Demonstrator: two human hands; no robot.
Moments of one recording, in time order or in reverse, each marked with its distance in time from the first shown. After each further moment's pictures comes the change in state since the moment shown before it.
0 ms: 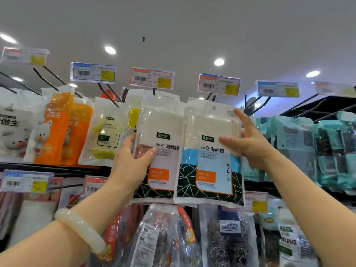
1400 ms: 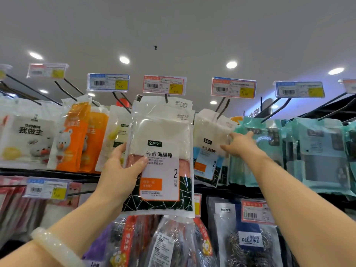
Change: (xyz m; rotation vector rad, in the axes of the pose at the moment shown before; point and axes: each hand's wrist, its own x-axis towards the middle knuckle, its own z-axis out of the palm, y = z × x) left_hand -0.002 0.001 -0.039 0.029 0.099 0.005; right_hand 0.079 0.033 0.025 -1.091 0.240 0.317
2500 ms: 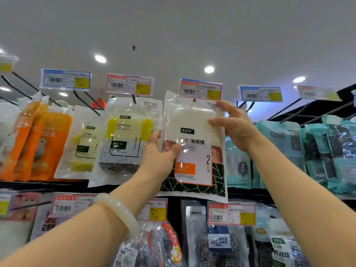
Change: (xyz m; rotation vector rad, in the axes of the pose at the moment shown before) left_hand 0.012 0.011 0.128 -0.093 -0.254 -0.020; right_hand -0.030 0.022 -0.075 1.209 -0.126 -0.457
